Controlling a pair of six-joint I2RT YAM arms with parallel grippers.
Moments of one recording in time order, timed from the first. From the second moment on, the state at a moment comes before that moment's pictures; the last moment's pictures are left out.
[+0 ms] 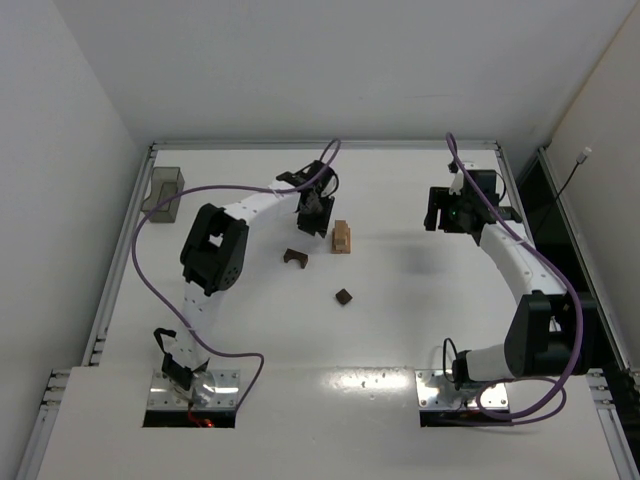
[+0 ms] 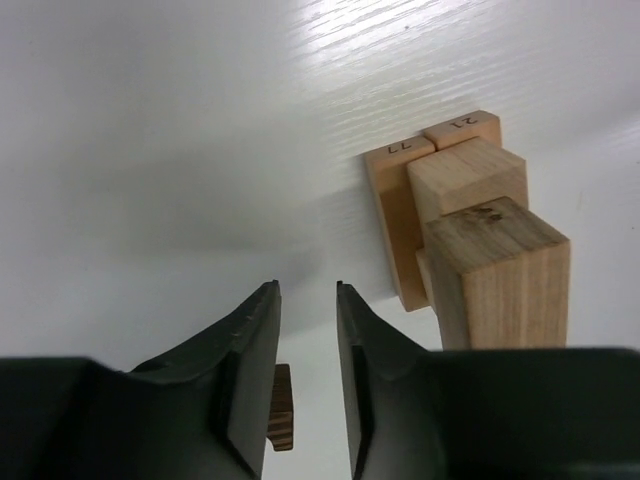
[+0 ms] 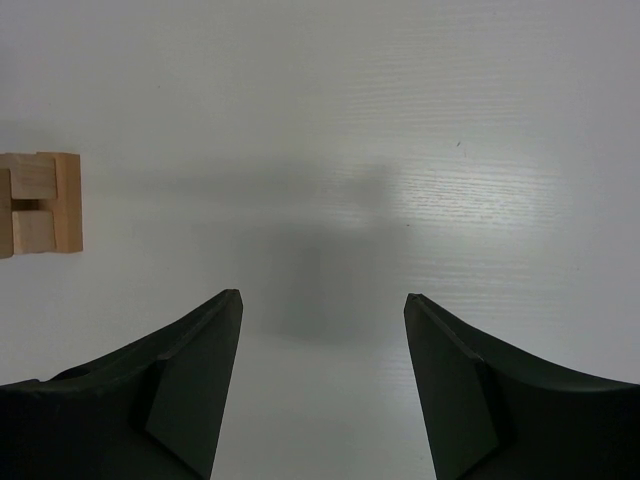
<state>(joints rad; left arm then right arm) -0.56 2.19 1.77 -0.70 0.01 -0.32 0.00 1.40 0.99 -0.38 -0.08 0.07</state>
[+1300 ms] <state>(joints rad) -0.56 2.23 1.83 -0.69 0.07 -0.32 0.00 1.40 0.99 -0.37 -0.09 0.07</state>
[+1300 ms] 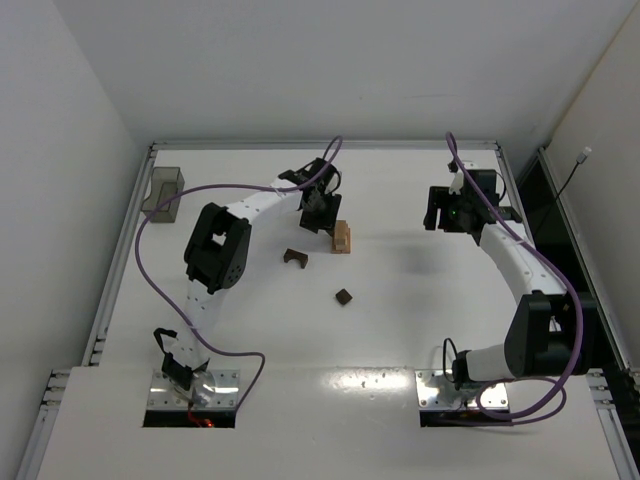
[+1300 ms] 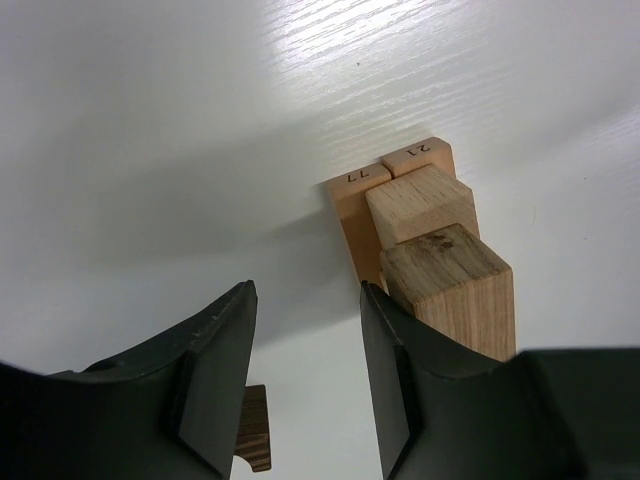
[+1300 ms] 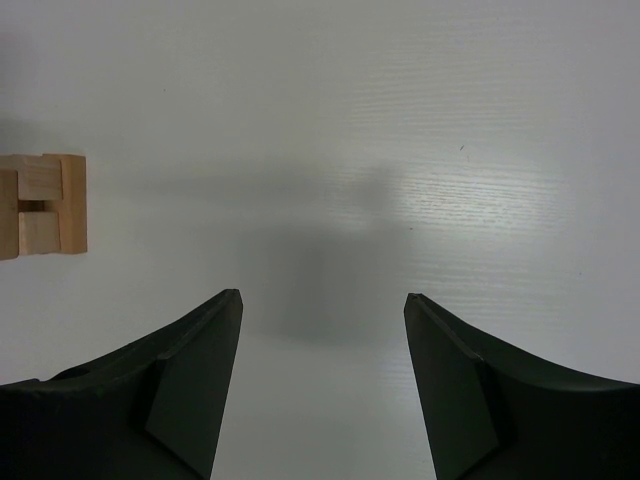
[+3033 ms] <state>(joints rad) -0.56 2.17 1.73 -0.68 0.02 -0.33 0.00 1.40 0.97 -0.37 -0.11 0.07</state>
